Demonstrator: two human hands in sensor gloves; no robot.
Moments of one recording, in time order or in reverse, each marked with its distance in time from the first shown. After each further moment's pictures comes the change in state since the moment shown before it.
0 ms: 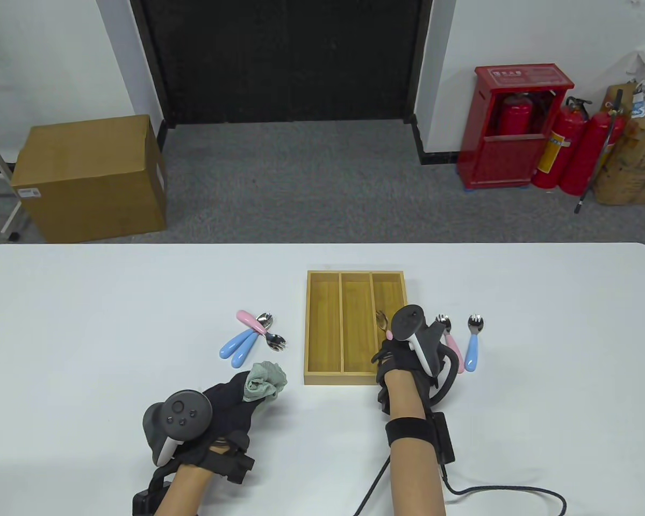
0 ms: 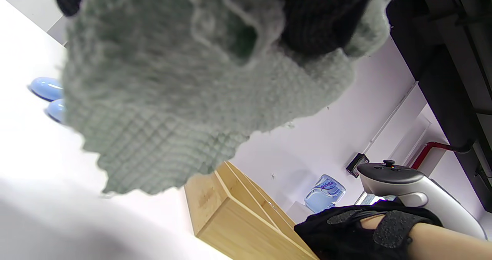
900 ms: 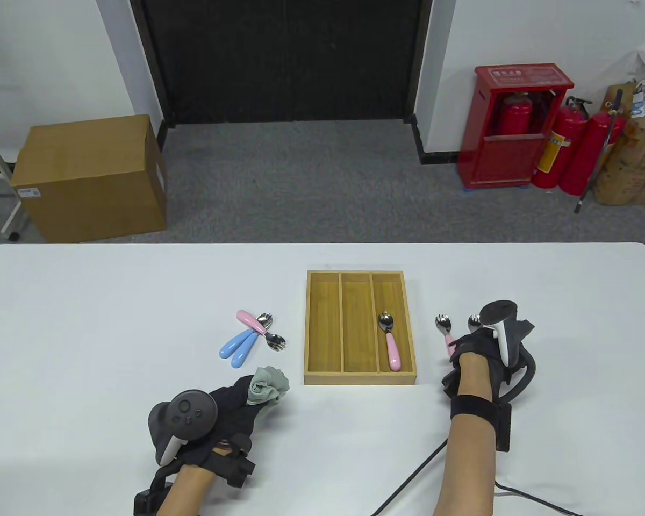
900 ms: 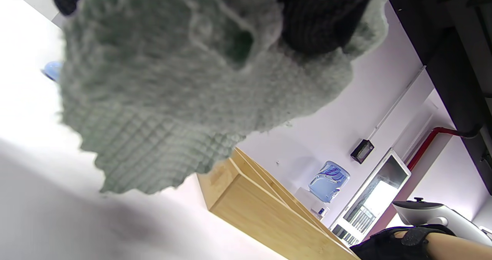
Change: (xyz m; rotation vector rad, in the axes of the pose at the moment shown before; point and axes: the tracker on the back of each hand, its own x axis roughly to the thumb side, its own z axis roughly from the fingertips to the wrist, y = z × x) left_hand -0.004 -0.008 0.001 -0.048 0.019 -0.025; right_hand -0.125 -0.046 -0.060 0.014 0.392 -0.116
